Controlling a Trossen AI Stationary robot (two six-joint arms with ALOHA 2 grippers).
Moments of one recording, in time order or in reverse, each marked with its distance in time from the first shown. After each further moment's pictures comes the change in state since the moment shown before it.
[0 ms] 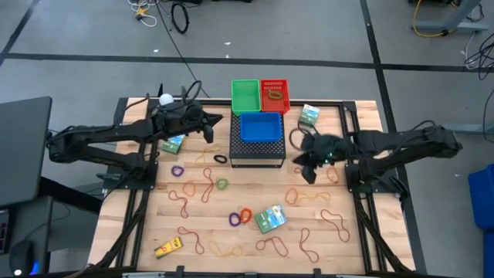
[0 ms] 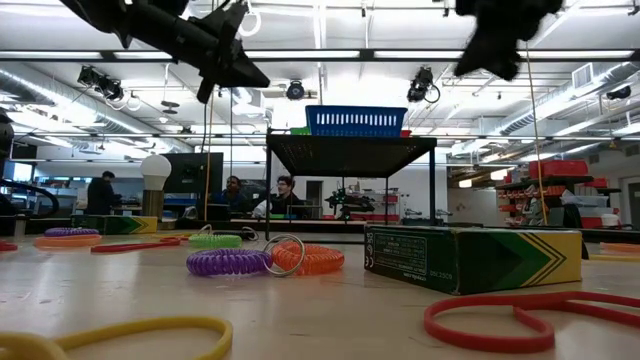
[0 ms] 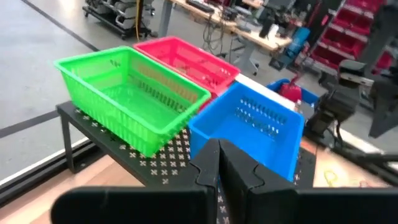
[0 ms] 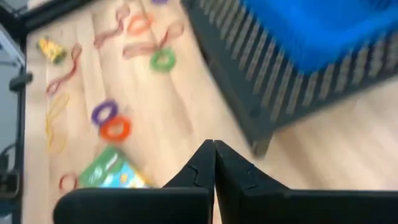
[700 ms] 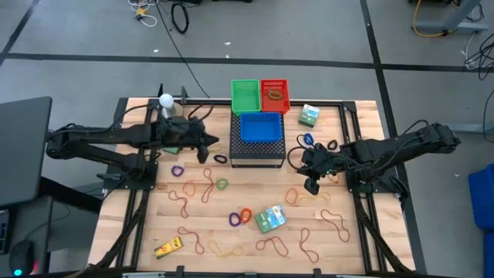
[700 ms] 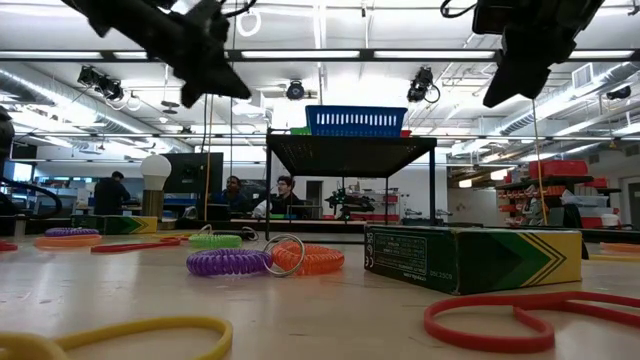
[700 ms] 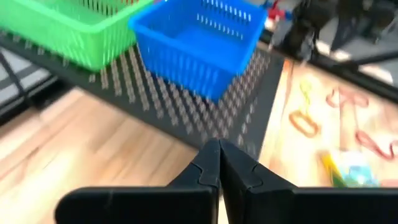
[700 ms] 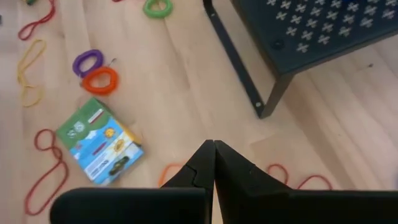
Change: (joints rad) left arm -0.169 -0.069 0.000 -0.323 0.023 0.008; right arm 0.120 0.003 -0.095 -0.006 0.070 0.020
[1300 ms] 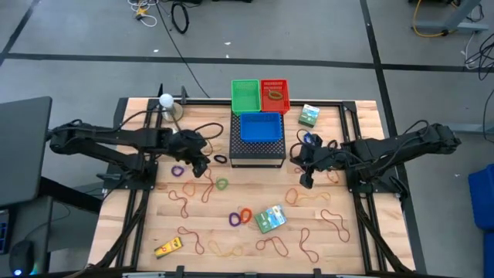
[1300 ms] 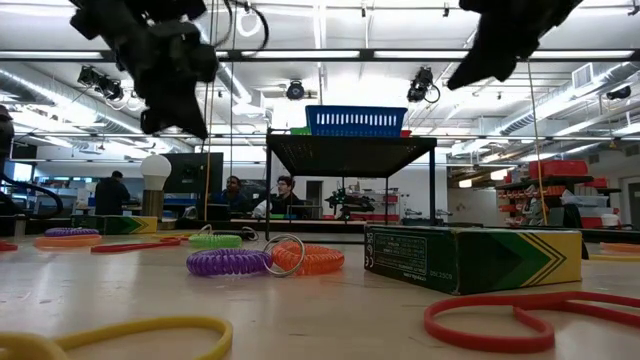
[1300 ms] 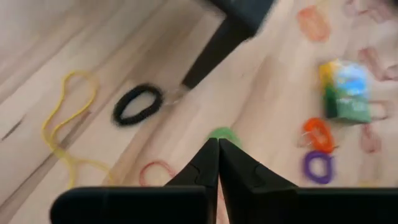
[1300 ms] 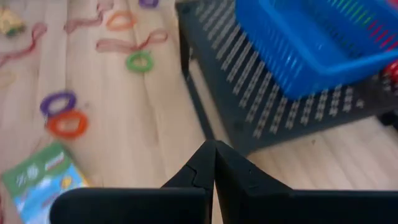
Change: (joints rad) left arm -0.078 0.091 0.000 -0.281 0.125 -0.252; right arm -0.018 0.001 0.000 0.175 0.181 -0.221
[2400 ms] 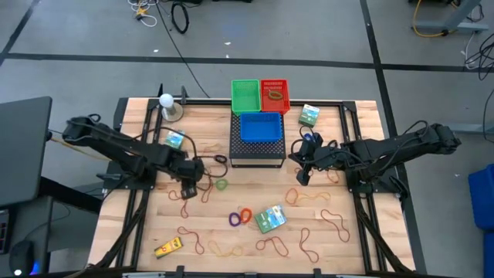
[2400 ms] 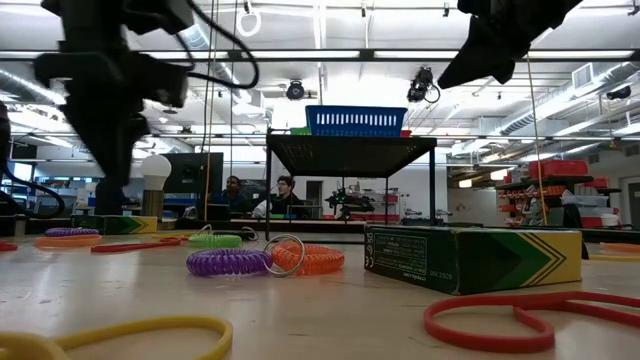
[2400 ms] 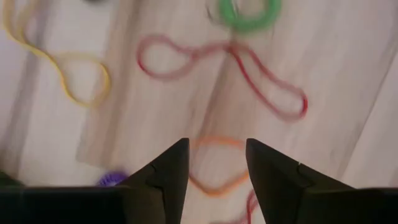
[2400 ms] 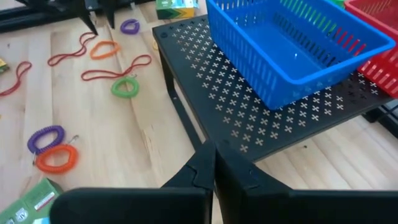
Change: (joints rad) left arm -0.281 0.194 0.051 -0.327 -0.093 0.033; right arm -0.003 0.000 -0.024 0.064 0.065 0.070
